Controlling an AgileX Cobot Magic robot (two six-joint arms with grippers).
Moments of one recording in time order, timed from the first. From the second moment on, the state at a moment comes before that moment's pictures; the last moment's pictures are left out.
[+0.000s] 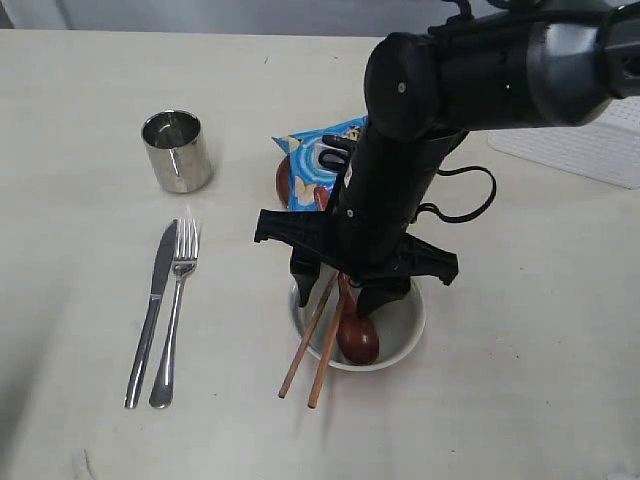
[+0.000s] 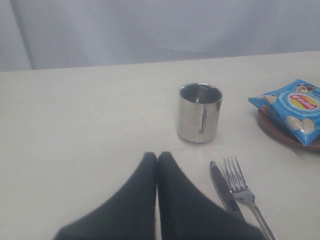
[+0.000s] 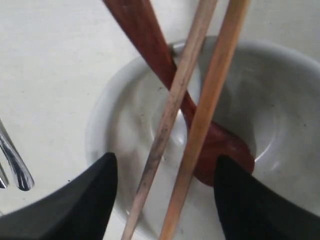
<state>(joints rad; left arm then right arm) -0.20 0.00 0.00 -0.02 0.33 0.00 0.75 1.82 -1.11 0.32 0.90 0.61</state>
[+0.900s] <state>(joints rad) -0.20 0.00 0.00 -0.02 0.33 0.00 0.75 1.85 -1.11 0.32 0.91 0.59</state>
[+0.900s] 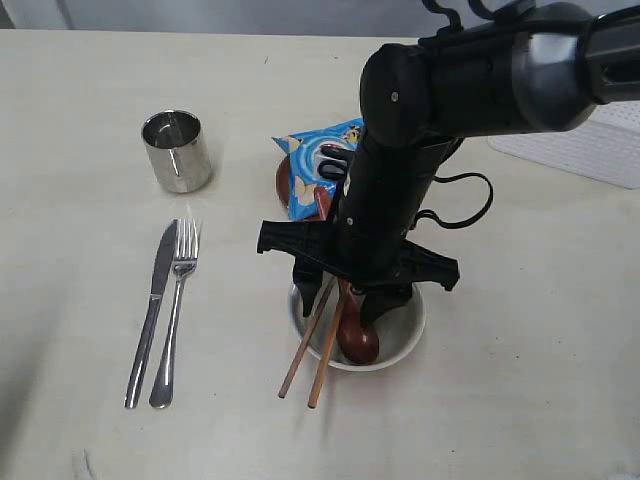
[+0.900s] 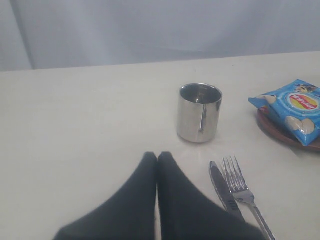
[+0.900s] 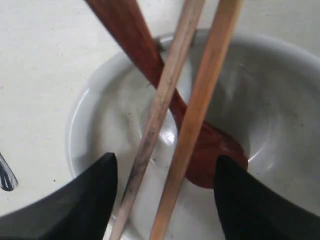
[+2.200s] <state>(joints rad) -0.20 0.00 0.00 -0.02 0.33 0.00 0.75 1.85 -1.11 0.32 0.92 0.55</state>
